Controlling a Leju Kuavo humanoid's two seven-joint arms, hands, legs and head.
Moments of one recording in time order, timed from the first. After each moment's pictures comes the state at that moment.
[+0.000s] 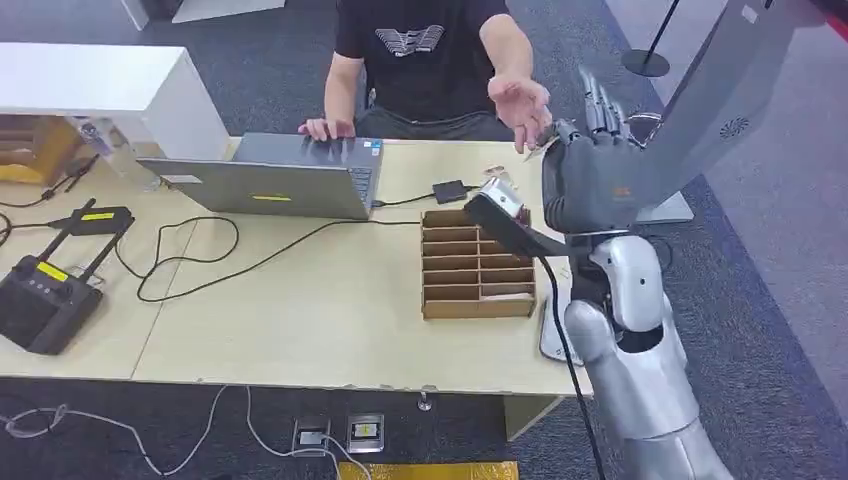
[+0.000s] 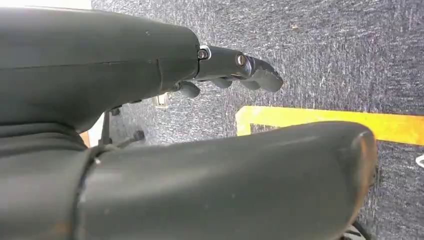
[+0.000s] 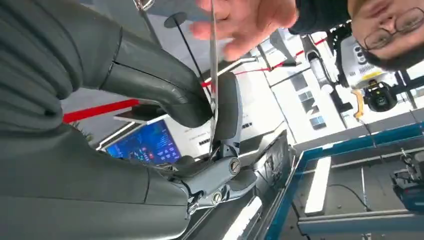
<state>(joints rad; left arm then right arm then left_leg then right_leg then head) -0.19 0.22 -1.33 -0.16 1.23 -0.03 0.02 -0.57 -0.03 0.45 -1.44 1.28 -0.14 0.08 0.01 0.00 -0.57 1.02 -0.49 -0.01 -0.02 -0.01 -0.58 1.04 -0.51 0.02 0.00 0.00</state>
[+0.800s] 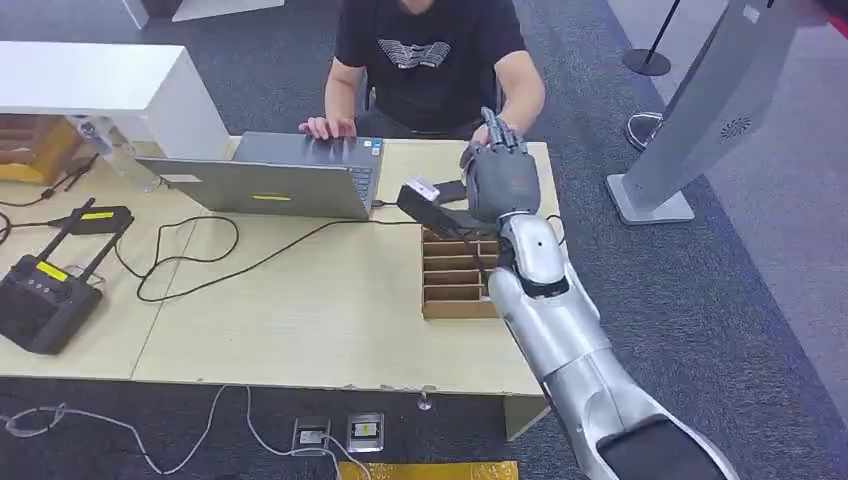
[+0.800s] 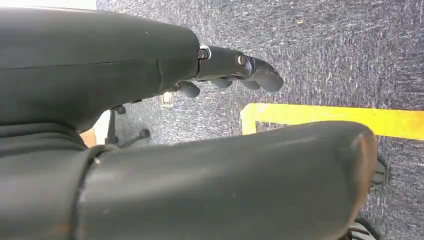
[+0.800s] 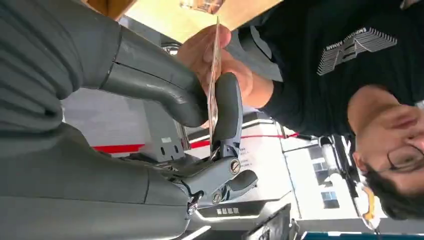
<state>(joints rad) -0.19 0.22 -1.34 -0.16 1.24 -0.03 0.05 -0.78 0.17 0.48 -0.78 1.31 -0.22 0.07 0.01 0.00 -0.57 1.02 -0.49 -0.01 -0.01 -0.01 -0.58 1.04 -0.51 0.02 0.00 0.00</state>
